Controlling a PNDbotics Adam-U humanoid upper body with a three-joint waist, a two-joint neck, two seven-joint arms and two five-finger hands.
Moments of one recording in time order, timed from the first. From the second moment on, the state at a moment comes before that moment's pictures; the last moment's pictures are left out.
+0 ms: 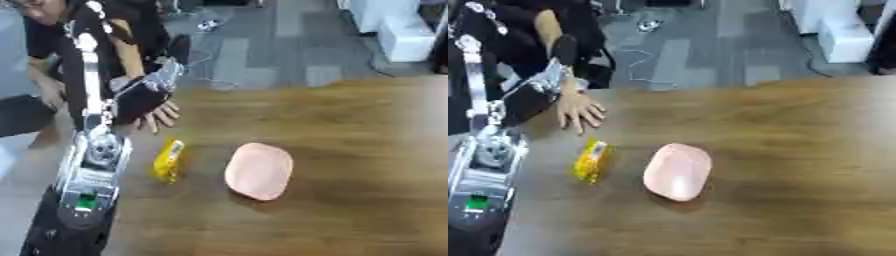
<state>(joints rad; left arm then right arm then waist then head) -0.28 0.17 -0.10 -1.98 -0.68 -0.09 0.46 -0.17 -0.48 -0.08 -1.99 0.32 -0.39 -0.17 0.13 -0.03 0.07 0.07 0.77</state>
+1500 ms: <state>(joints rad) -0.29 0.18 -0.10 -1.88 -1.24 0.32 -0.14 -0.17 -0.48 -0.08 -1.99 0.32 -0.39 -0.17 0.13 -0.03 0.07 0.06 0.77</state>
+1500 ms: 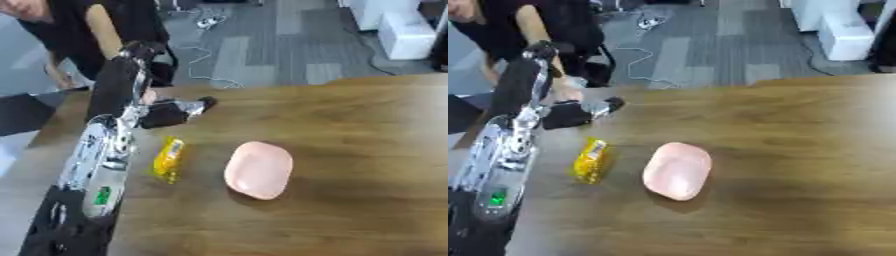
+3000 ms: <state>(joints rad) -0.29 0.18 -0.12 -1.71 -1.57 0.26 -0.58 -0.19 -0.48 -0.08 -1.99 0.32 -0.40 -0.17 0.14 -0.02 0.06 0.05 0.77</state>
